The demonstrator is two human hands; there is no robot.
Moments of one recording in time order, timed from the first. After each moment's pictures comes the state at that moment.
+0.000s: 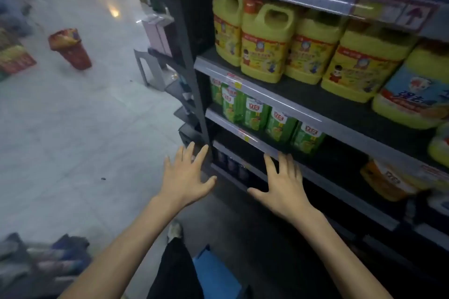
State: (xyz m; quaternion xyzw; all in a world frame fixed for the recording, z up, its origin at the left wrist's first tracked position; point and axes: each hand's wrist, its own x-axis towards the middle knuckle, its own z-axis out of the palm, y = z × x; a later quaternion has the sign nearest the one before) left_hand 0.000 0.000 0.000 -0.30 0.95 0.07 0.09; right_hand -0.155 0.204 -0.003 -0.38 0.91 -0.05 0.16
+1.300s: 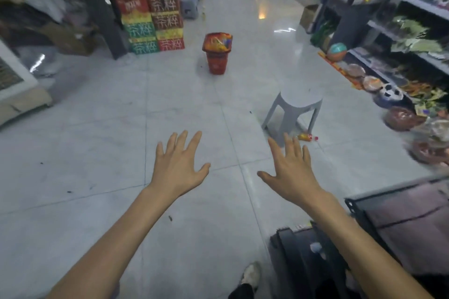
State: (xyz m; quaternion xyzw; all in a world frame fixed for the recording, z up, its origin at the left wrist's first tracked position) left_hand 0.095 -0.797 0.025 -0.62 0.78 0.07 -0.02; right_hand -0.183 -0.743 0.033 -0.68 0.73 -0.01 0.09
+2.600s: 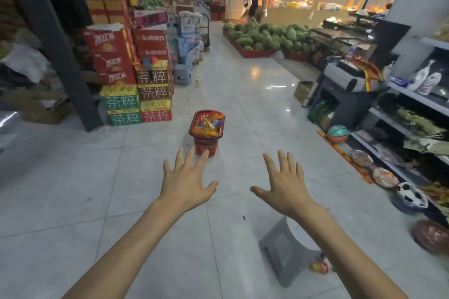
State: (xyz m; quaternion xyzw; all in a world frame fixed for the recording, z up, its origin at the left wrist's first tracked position) left_hand -0.066 -1.494 0.112 -0.61 0.79 0.05 -0.04; right_hand -0.319 -1.445 0.123 -0.67 0.74 -0.03 0.04
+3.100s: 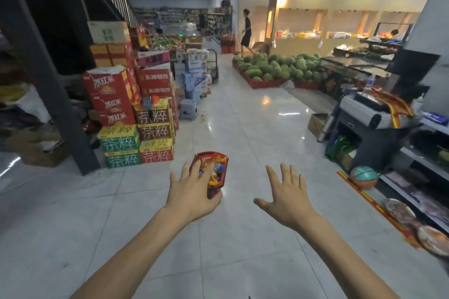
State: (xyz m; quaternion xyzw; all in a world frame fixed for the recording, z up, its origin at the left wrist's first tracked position) left_hand -0.206 -1.791 0.151 -0.61 0.79 0.01 -0.05; right_hand -0.457 -1.753 0.145 -0.69 0.72 -0.06 0.03
